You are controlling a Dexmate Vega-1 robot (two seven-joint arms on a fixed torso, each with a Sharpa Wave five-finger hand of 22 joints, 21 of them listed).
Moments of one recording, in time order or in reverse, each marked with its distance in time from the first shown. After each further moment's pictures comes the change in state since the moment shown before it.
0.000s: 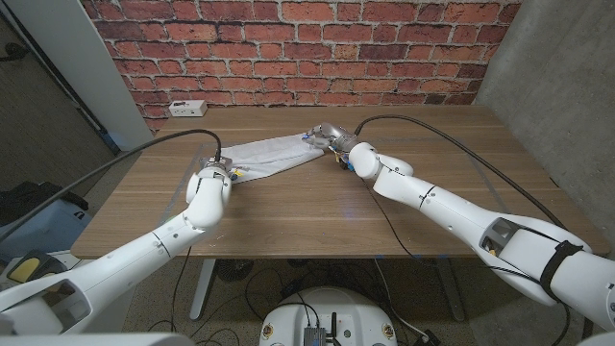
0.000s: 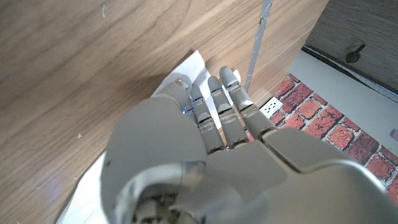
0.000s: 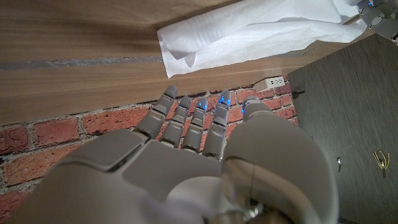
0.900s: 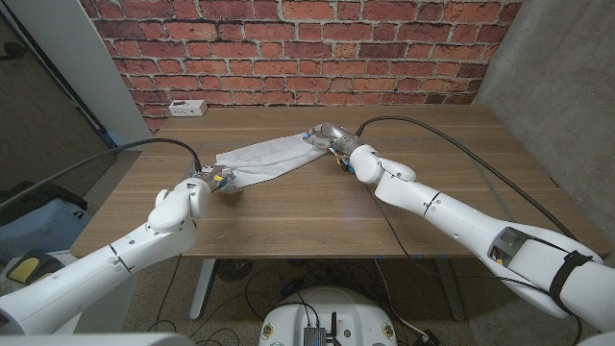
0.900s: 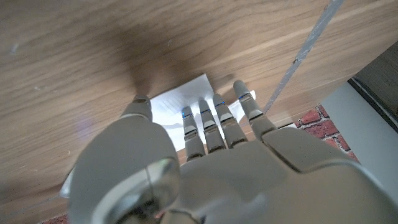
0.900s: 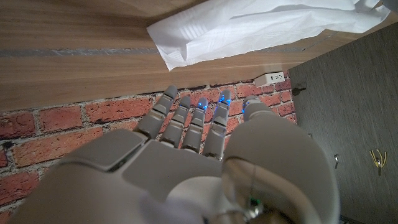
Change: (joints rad) left arm 0.188 0.170 -0.199 -0.268 -0.522 0.044 0.332; left_hand -0.454 -0.145 -0.197 0.137 0.016 -0.144 -0.085 -0.073 0.001 -0.277 0.081 -0.104 0.043 -0.308 0.024 -0.041 0.006 -0.340 0.154 0.045 -0.064; right arm -0.047 -0.031 0.015 -0.105 -0.037 -0.047 -0.028; right_hand -0.005 -0.005 0.014 -0.006 0.000 0.007 0.004 0.004 0.000 0.000 0.000 0.000 0.000 0.011 0.000 0.000 0.000 0.000 0.000 0.000 0.000
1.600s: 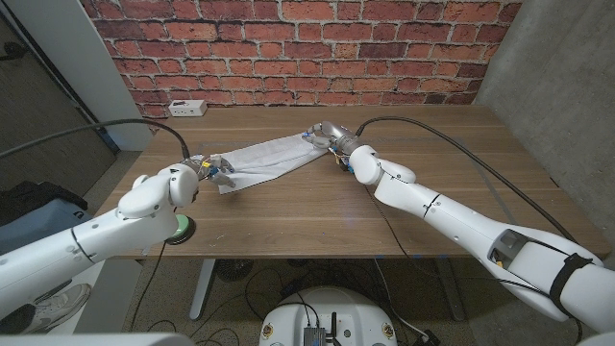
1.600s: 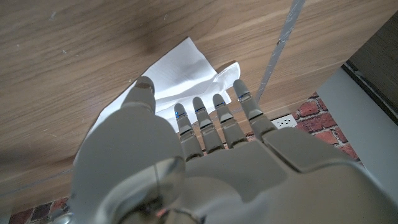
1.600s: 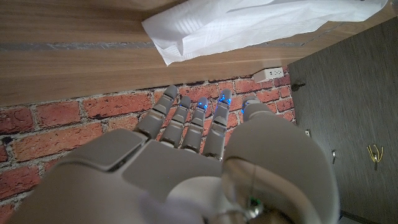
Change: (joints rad) left arm -0.055 0.175 0.023 -0.153 -0.143 0.079 -0.034; left_hand 0.116 -0.021 0.015 -0.109 0.016 0.044 -0.099 0.007 0.003 0.034 -0.131 0.032 0.025 -0.050 0.000 0.011 0.005 -0.017 -0.045 0.010 -0.009; right arm -0.012 0.003 0.007 -0.008 -0.011 0.008 -0.019; right_hand -0.004 0.004 0.008 0.000 0.000 0.009 -0.002 0.000 0.000 0.005 -0.005 0.000 0.000 0.000 0.000 0.000 0.000 0.006 -0.006 0.000 0.000
